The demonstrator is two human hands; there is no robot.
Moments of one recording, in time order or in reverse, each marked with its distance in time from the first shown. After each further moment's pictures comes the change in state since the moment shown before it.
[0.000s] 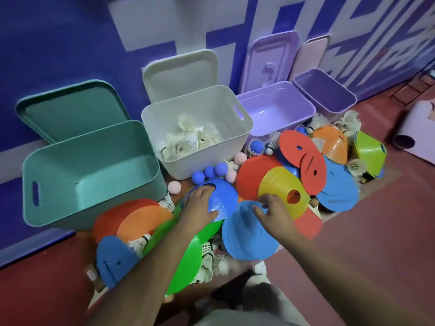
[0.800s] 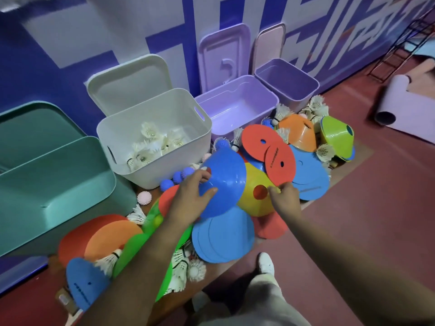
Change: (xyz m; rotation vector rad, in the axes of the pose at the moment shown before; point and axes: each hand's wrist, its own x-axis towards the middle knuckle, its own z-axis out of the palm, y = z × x) left_hand 0.026 0.119 -0.011 -0.308 0.159 0.120; right_hand 0.041 0.104 -0.063 0.275 0.271 0.479
